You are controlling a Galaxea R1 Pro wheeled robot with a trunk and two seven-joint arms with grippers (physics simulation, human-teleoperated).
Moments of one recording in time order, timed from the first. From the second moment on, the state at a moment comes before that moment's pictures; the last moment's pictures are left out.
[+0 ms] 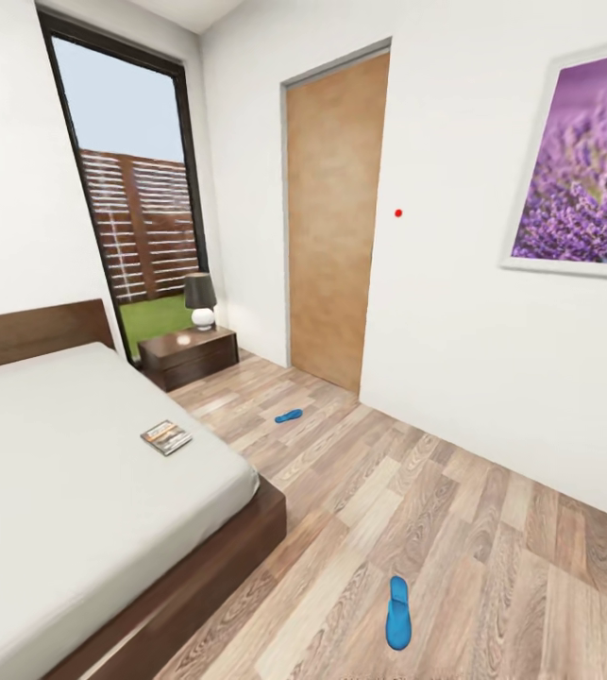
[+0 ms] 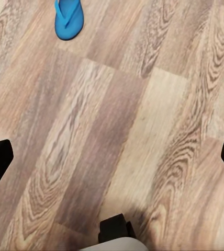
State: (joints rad) left arm -0.01 -0.04 0.00 -0.61 0.01 -0.30 0.00; right arm -0.01 -0.05 -0.14 -0.41 -0.21 -0.22 -0.03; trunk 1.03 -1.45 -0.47
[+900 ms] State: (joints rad) left arm -0.01 -0.04 0.00 -0.61 0.01 -0.30 0.00; right arm -0.01 -0.05 -0.14 -0.41 -0.21 -0.22 -0.03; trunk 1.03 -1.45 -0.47
